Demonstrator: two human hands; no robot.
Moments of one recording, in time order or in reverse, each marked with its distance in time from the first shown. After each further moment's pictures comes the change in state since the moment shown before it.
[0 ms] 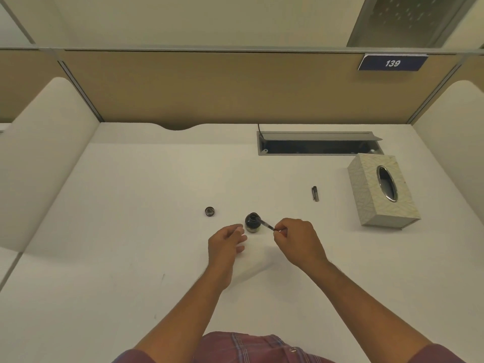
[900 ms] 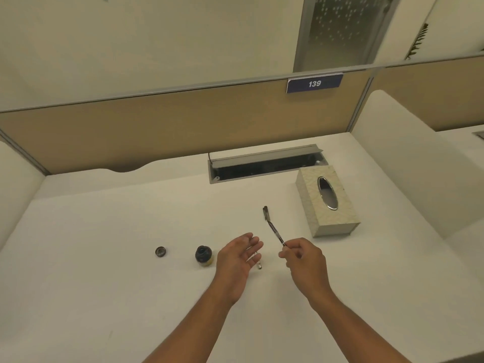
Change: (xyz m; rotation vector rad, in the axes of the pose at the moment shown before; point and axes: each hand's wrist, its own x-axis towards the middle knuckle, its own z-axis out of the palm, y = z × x) left_hand -0.027 0.002 0.150 -0.188 -0.343 -0.116; right_hand -0.029 0.104 -0.071 0.672 0.316 0.311
